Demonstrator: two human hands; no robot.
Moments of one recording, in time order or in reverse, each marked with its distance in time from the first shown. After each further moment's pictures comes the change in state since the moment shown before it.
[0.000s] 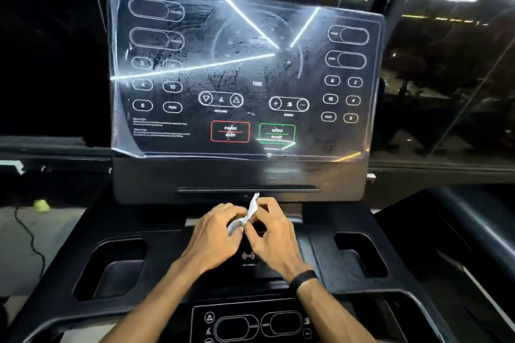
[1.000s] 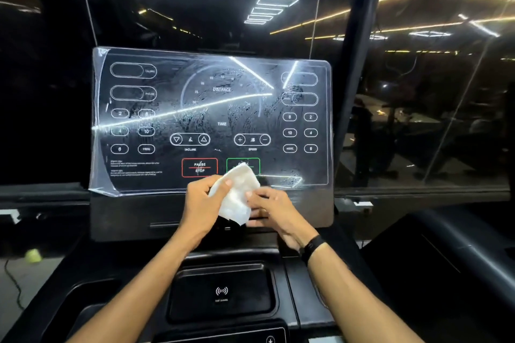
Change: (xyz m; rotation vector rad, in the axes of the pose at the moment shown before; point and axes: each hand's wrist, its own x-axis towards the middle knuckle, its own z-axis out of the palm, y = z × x) left_hand 0.085 0.097 -0.026 -0.511 0.342 -0.113; right_hand 0.082 -0.007 -0.112 0.865 -0.287 0.587
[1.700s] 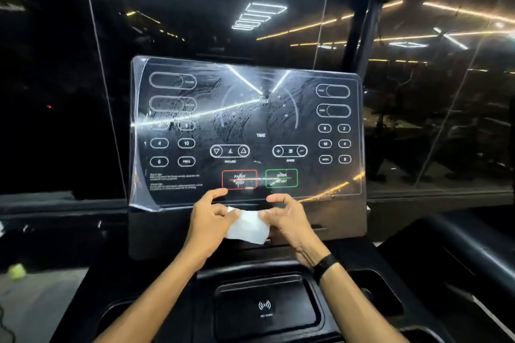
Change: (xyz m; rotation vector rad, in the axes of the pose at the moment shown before) left_hand 0.019 -0.043 -0.090 0.014 -0.109 -0.249; right_hand 0.030 0.010 0.079 -0.062 0.274 -0.092
